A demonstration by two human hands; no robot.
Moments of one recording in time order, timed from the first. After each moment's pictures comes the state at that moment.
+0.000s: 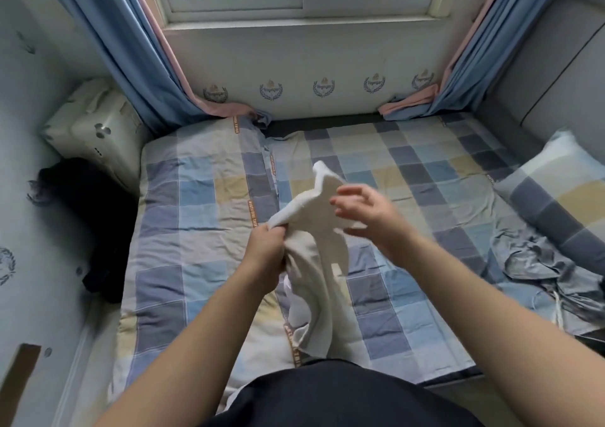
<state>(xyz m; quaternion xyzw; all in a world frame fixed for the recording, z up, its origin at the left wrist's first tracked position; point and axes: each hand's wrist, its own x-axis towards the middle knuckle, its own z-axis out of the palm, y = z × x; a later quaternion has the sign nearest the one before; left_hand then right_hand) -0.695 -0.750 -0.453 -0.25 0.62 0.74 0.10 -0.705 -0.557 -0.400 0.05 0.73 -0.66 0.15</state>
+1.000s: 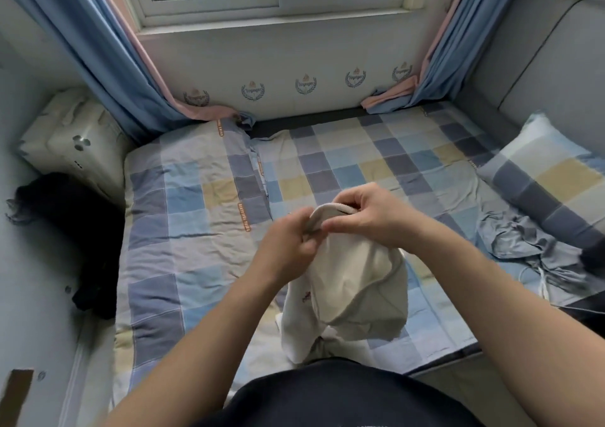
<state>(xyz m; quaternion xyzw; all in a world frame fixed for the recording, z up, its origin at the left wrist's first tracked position) -0.681 -0.736 -0.418 0.17 0.89 0.43 -0.01 -0.685 -0.553 -0.353 -0.11 0.86 -0.47 0.16</state>
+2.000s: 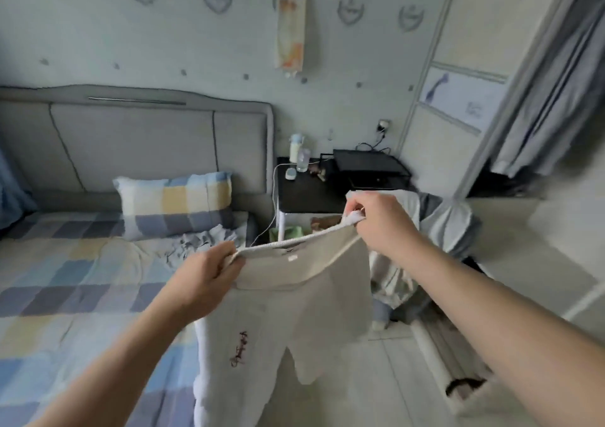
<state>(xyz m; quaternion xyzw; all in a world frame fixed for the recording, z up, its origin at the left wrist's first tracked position) -0.569 -0.526 -0.310 0.71 0.61 0.31 0.15 -0.262 -0.441 -0.248 0.56 0.78 -0.06 -0.27</state>
